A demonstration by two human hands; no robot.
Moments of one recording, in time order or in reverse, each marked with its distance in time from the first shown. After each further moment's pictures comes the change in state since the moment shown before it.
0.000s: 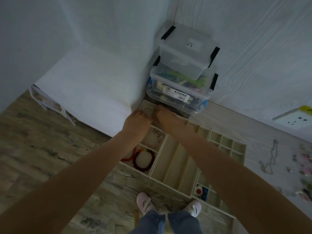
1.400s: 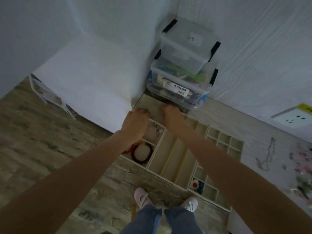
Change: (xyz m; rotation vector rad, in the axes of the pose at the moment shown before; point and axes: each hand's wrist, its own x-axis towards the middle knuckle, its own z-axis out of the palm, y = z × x) left_hand -0.009 0.012 -0.002 -0.144 -0.132 -0.264; right_hand -0.028 0.004 -0.005 0.111 0.120 0.192
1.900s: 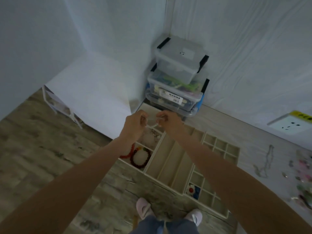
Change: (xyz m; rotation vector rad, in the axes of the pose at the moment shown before) left_hand -0.012 0.019 -0.028 -0.554 0.207 -0.272; right_hand -0.018 0.002 -0.013 0.659 0.046 0.120
